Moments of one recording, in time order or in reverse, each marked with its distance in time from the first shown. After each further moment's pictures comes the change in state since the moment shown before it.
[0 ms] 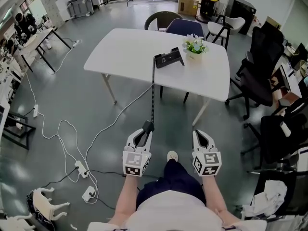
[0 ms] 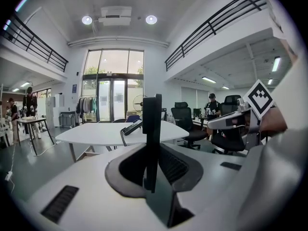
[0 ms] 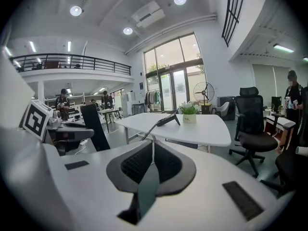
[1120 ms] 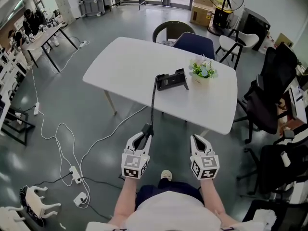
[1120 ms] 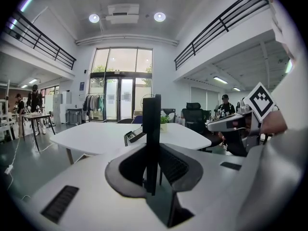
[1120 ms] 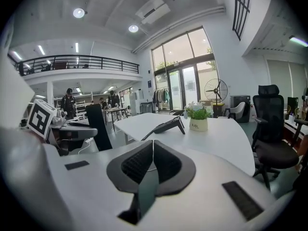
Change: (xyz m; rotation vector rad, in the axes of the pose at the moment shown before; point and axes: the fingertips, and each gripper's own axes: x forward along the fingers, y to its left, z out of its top) left arm 0.128 0.051 0.031 -0.063 0.005 0.086; right arm 0.135 -0.062 0.052 -0.047 0.022 0.126
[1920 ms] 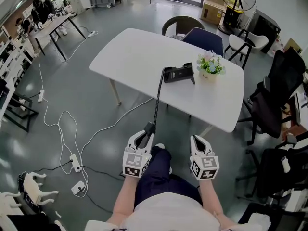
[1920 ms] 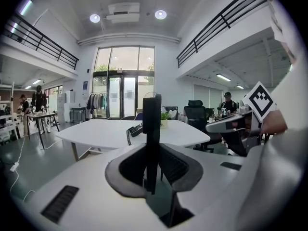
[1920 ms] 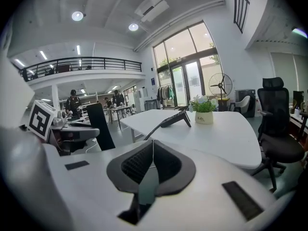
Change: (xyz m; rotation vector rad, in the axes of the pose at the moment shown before) left arm -0.024 -0.011 -0.018 -0.007 0.024 0.040; right arm -0.009 0.018 -0.022 0.021 0.032 0.066
